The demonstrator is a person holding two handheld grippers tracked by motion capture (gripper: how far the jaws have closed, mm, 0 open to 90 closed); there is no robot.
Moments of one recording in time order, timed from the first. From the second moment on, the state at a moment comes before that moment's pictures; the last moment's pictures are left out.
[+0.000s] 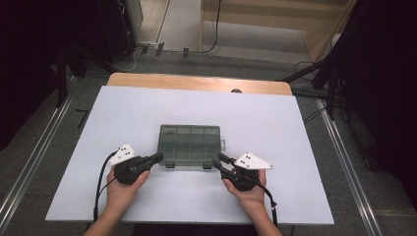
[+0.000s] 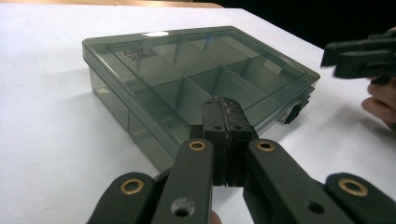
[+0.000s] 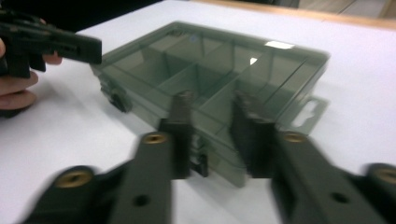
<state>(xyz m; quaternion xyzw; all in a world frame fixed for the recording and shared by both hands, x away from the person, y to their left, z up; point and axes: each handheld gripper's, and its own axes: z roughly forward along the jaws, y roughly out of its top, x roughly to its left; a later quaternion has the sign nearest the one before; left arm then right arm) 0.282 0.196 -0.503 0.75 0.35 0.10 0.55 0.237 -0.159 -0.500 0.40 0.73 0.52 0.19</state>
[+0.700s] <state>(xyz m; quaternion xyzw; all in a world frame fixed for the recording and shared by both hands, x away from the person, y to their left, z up) 0.283 0.197 -0.503 0.75 0.35 0.10 0.55 0.217 -0.216 -0.490 0.43 0.71 0.52 0.21</state>
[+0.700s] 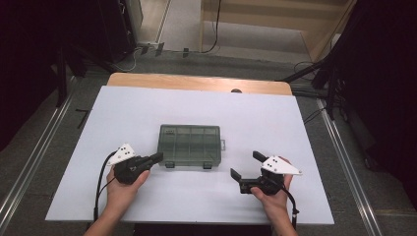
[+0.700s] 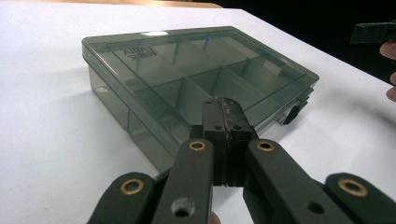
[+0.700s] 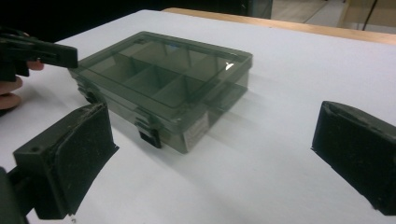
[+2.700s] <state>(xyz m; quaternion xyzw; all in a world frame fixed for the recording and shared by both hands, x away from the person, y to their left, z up) 0.267 0.219 -0.480 0.74 0.35 0.14 0.56 0.185 -0.318 -0.510 0.52 0.67 0.46 0.27</state>
